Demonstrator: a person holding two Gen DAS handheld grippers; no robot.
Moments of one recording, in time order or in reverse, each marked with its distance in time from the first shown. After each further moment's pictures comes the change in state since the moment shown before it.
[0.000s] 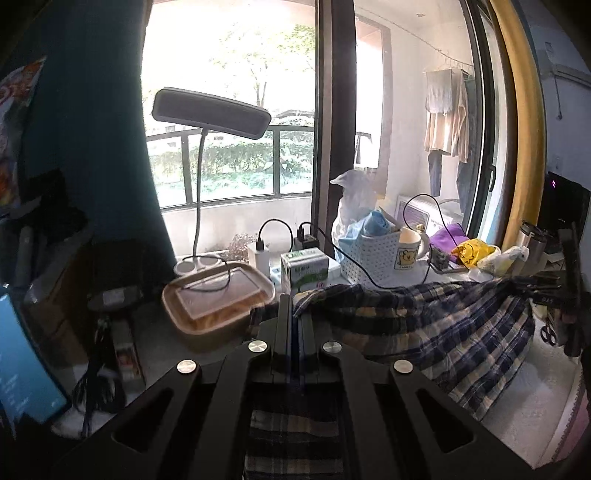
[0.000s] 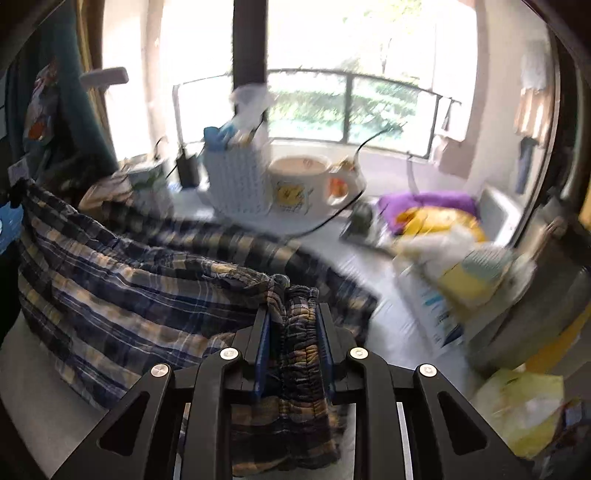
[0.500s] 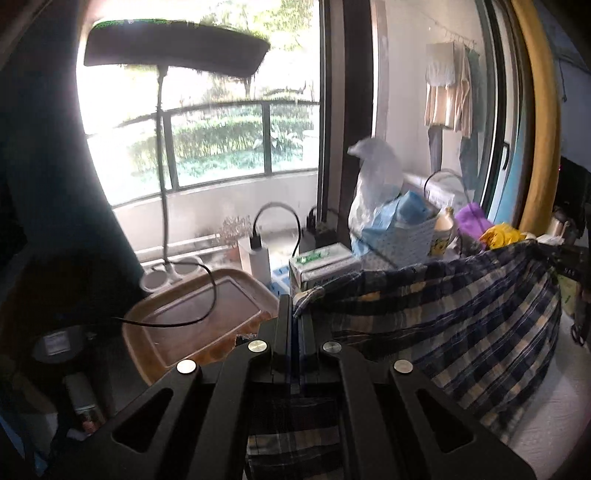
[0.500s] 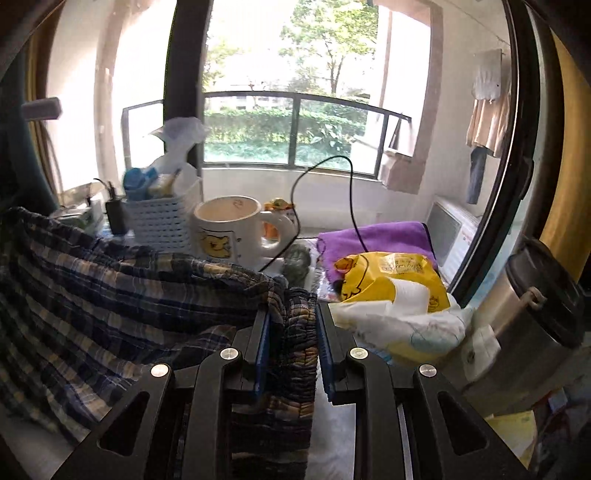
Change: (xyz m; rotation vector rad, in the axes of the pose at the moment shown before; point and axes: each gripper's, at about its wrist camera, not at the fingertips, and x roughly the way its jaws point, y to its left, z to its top) left arm 0.116 0.020 0.012 0.040 0.113 -0.029; right arm 0.047 -0.032 0.036 0.057 -0.039 -0.182
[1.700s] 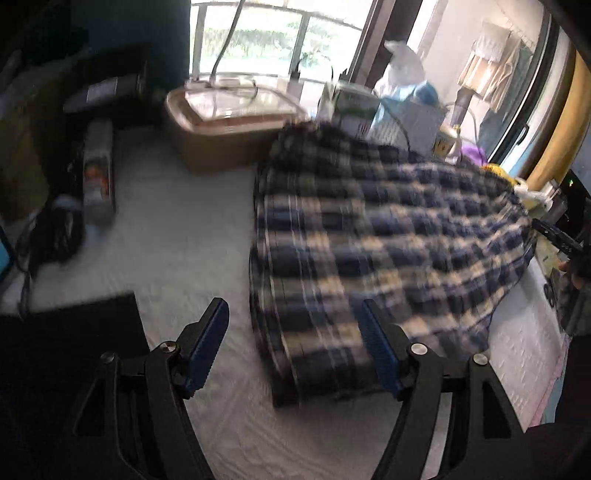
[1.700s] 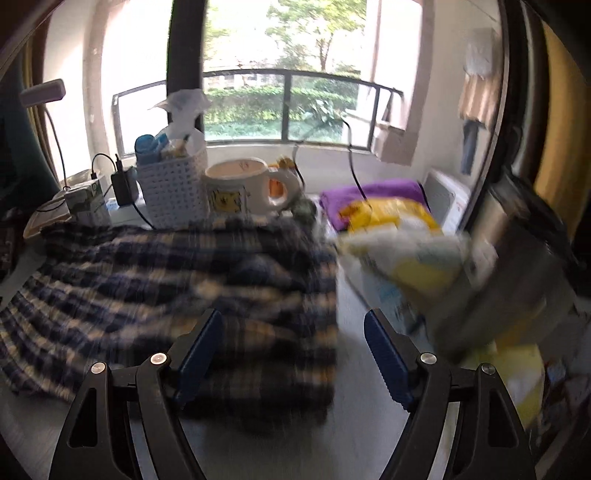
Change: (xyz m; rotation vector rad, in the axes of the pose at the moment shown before) left arm -0.062 0.015 -0.136 -0.246 0.357 -0.042; right arm -0.041 0.012 -0.052 0.083 0.100 -0.003
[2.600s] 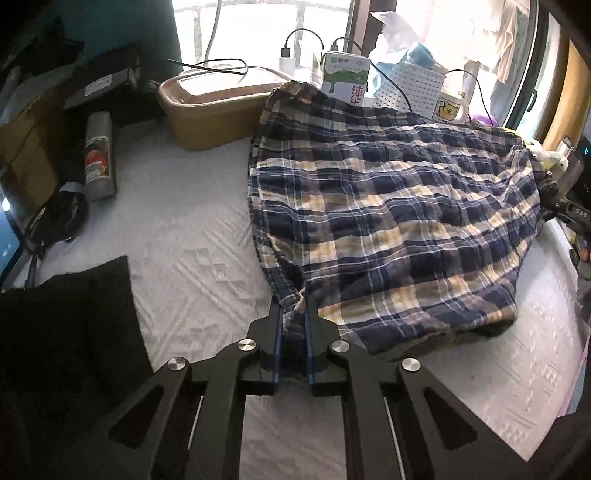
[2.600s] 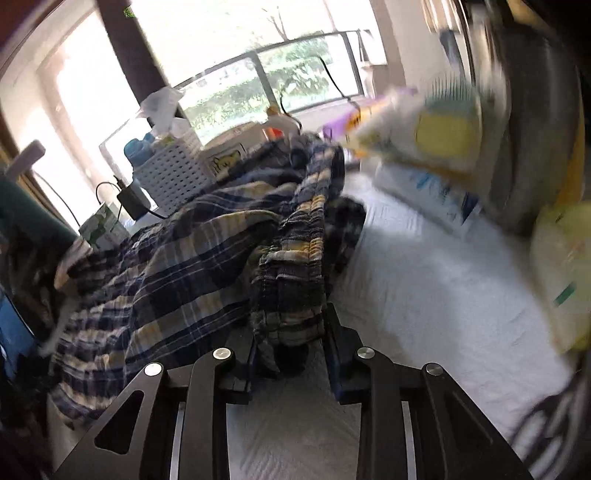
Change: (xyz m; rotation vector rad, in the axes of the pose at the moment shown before) left arm 0.005 -0.023 -0.025 0.076 0.012 0.102; right arm 0.015 0.009 -0.030 0.248 0.065 0.155
